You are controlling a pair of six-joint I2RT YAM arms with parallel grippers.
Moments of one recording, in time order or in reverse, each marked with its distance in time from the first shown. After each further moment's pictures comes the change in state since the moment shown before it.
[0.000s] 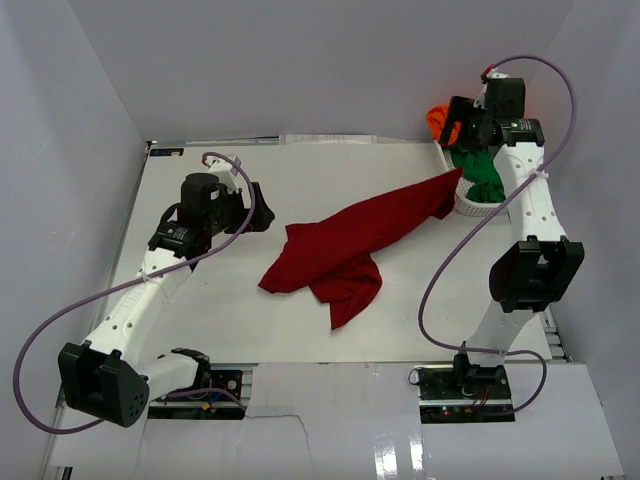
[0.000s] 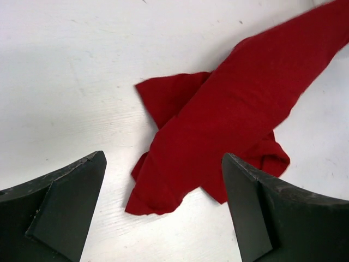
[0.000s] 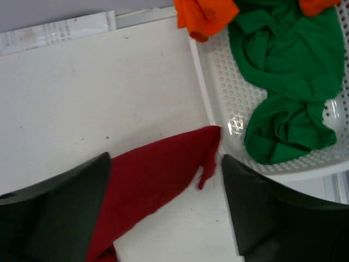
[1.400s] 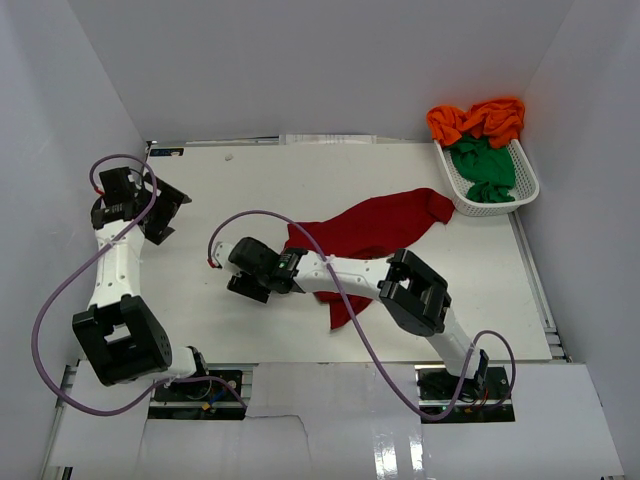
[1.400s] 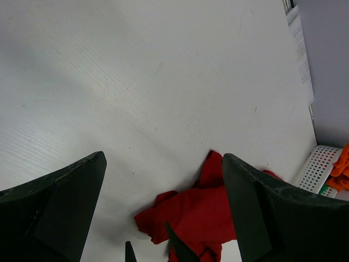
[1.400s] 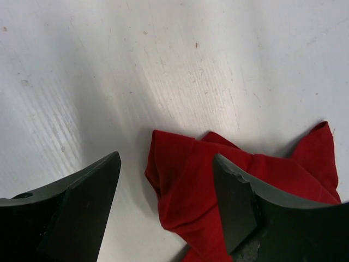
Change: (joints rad) left arm 0.620 0.207 0.125 -0.184 0.037 -0.434; right arm 1.200 0.311 -0.287 0.369 0.222 -0.425
